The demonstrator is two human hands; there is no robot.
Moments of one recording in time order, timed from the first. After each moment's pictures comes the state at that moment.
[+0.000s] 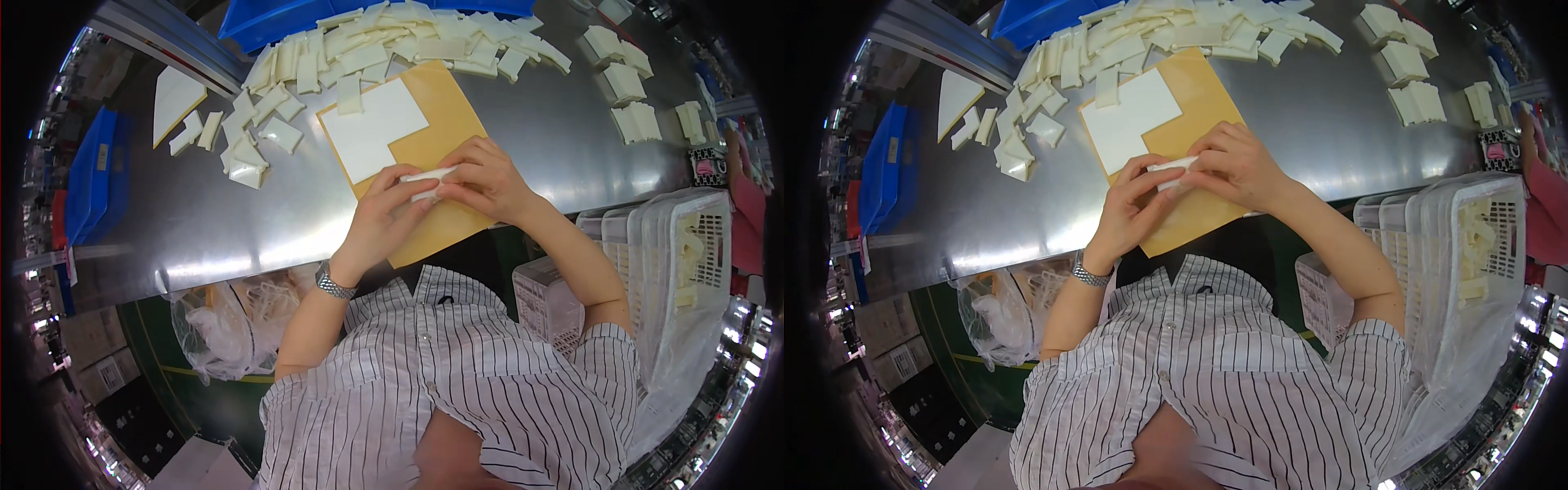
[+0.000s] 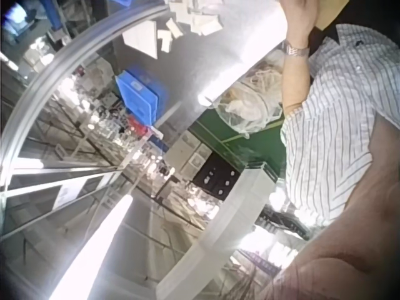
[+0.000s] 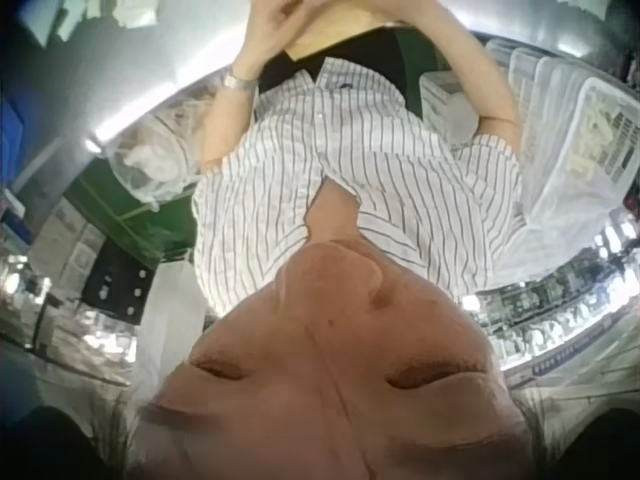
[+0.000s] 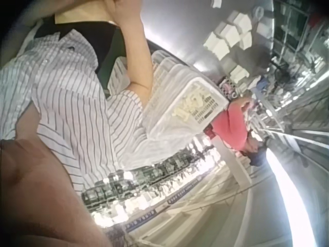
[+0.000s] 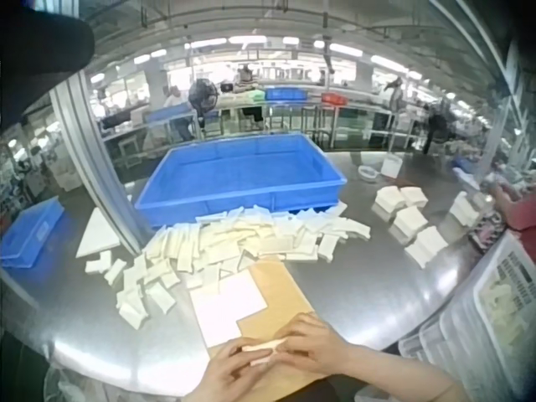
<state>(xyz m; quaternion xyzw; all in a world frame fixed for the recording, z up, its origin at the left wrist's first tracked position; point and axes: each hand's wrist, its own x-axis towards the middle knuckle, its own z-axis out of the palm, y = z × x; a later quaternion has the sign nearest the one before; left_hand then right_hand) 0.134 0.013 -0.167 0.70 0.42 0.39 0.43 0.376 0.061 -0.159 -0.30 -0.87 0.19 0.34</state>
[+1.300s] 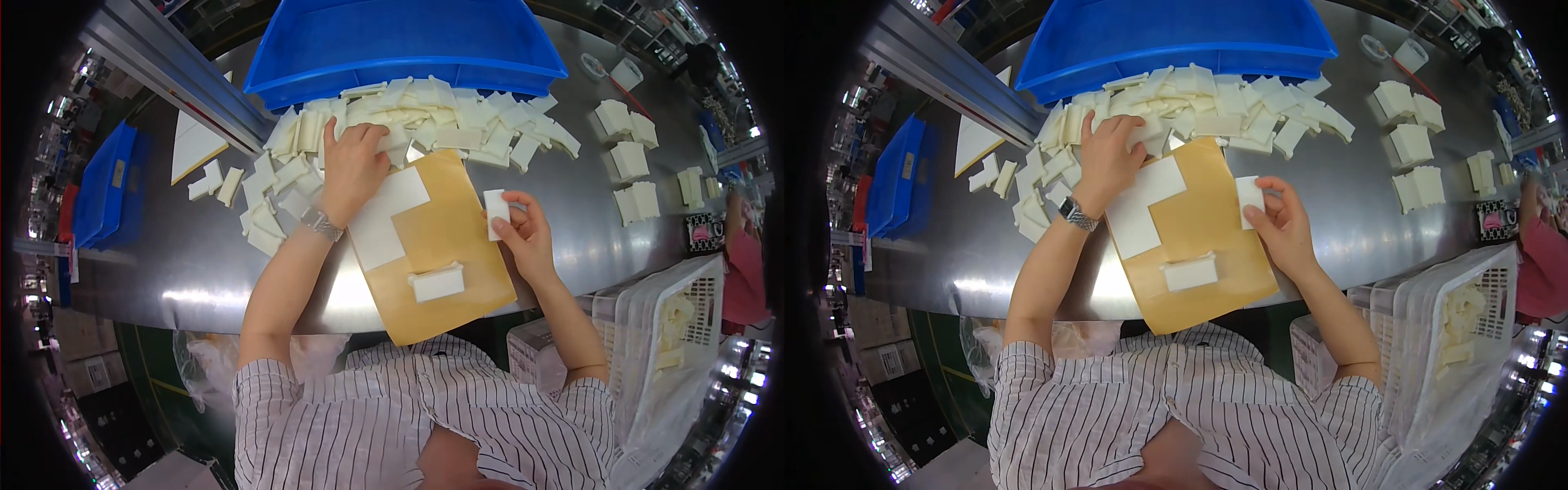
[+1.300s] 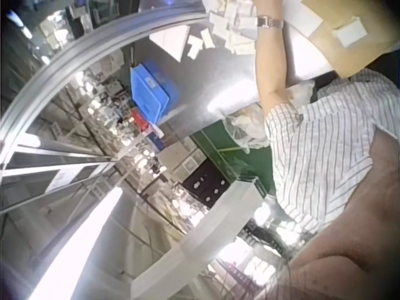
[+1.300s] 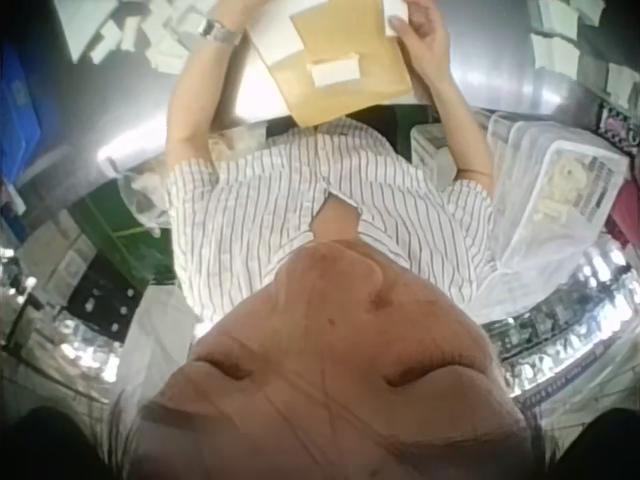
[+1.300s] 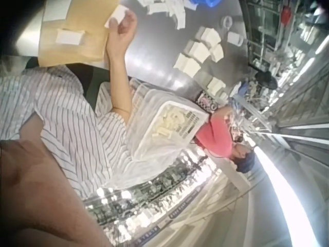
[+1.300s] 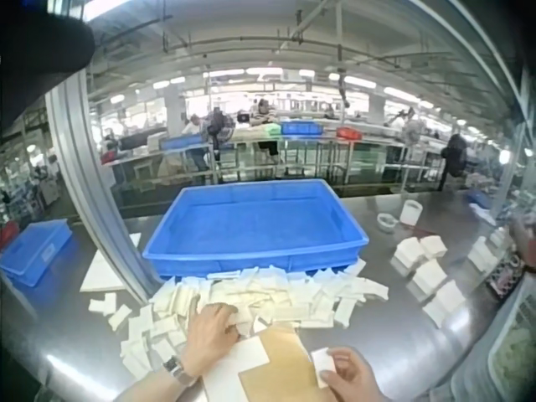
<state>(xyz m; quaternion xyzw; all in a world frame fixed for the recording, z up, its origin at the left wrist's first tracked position) 0.097 0.212 -0.154 0.81 0.54 0.23 -0.01 0.396 0.089 -0.151 -0.44 -0.46 0.60 0.49</state>
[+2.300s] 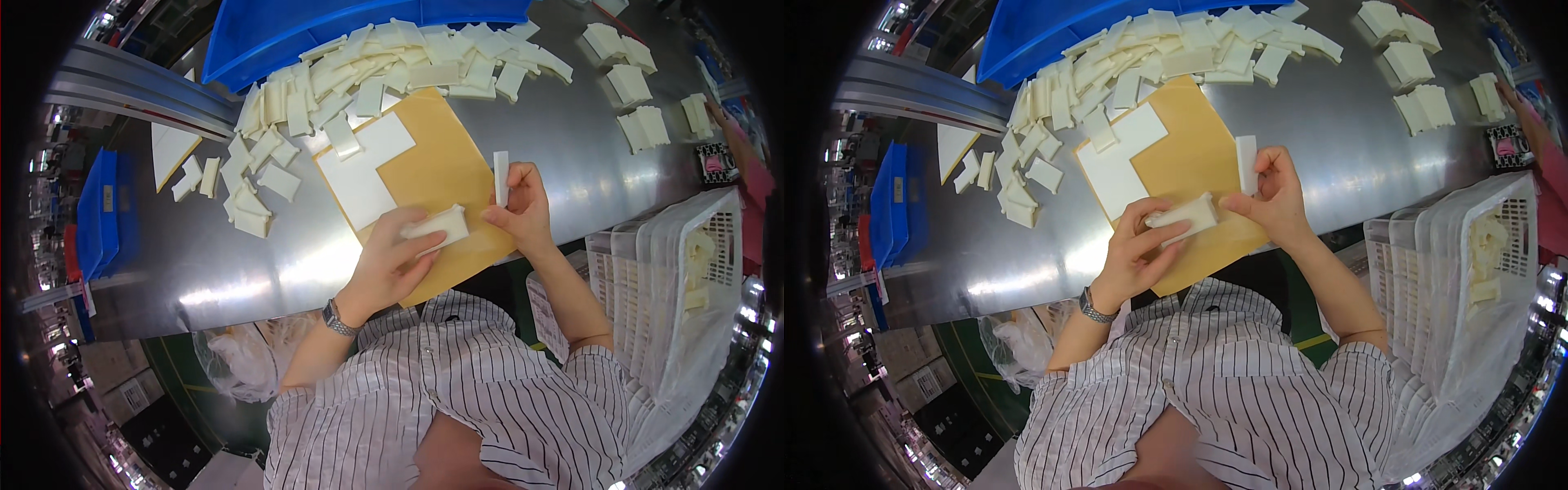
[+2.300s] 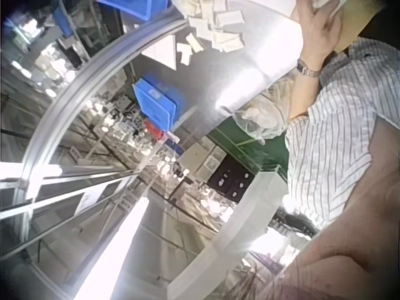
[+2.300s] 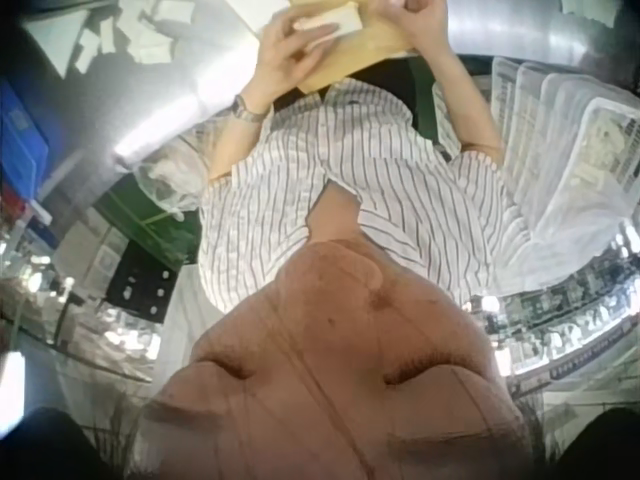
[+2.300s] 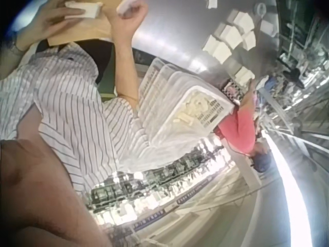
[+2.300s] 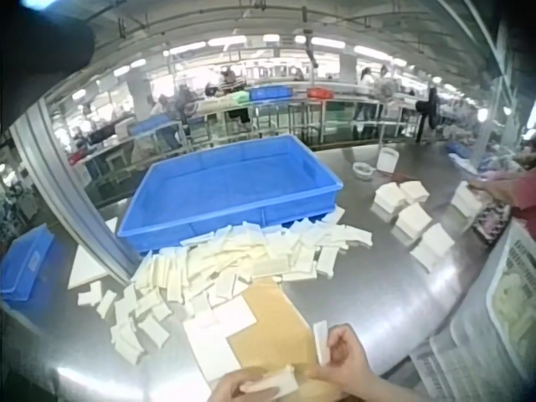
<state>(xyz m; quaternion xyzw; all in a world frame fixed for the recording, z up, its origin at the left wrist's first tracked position) 0.128 0.025 -0.162 0.78 0.35 0.37 0.36 0.386 0.042 -0.180 -0.36 -0.44 0.57 0.59</state>
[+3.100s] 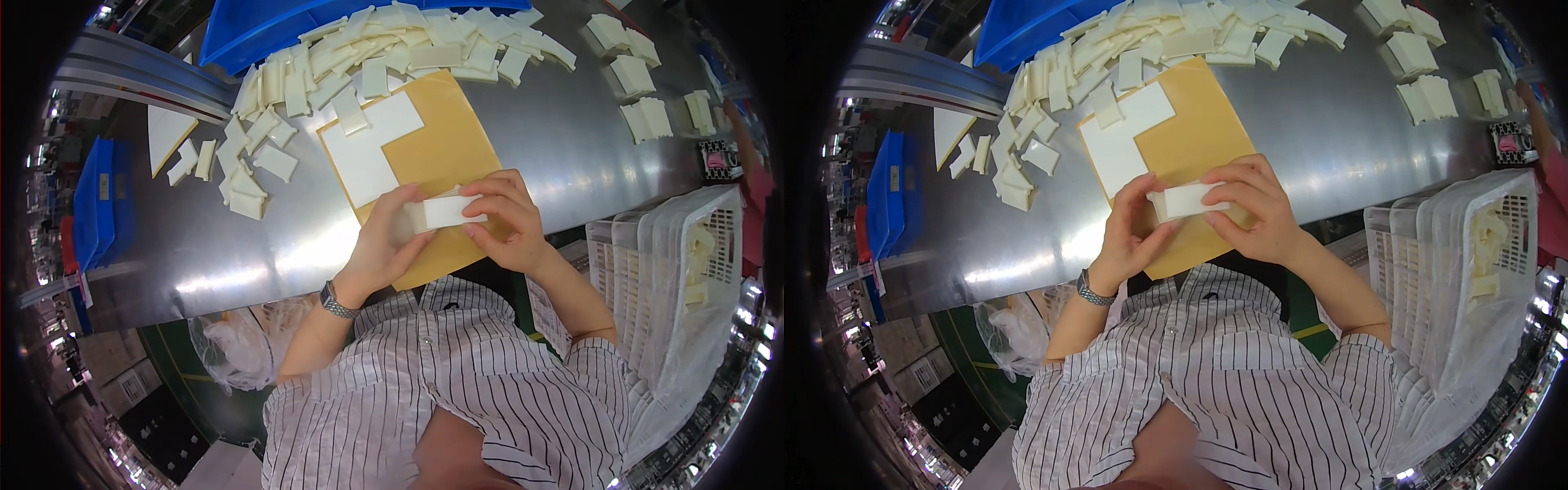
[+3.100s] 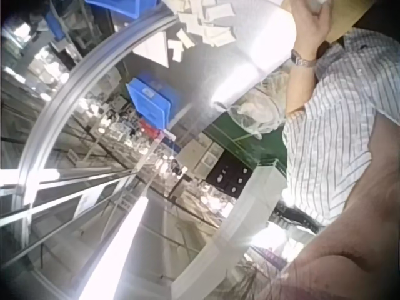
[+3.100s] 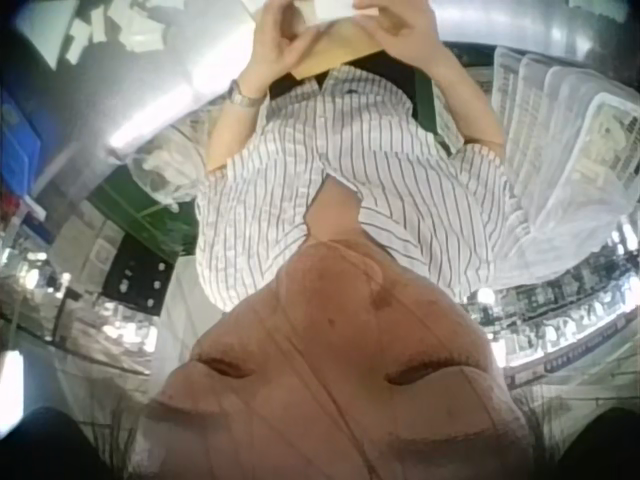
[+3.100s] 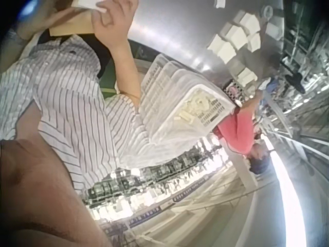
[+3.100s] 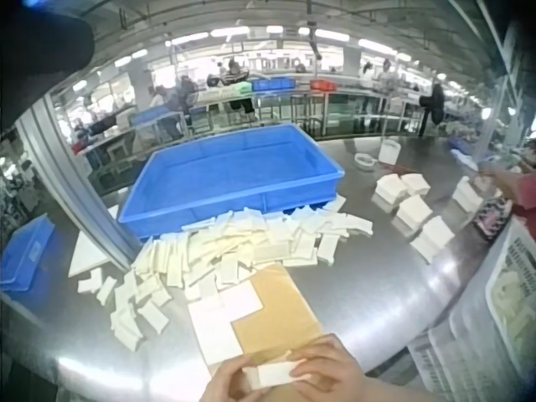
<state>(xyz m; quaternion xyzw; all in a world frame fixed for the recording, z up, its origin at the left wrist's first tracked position) 0.128 0.021 -0.173 0.72 0.39 0.38 0.42 0.377 0.023 -0.153 -0.39 -0.76 0.27 0.44</state>
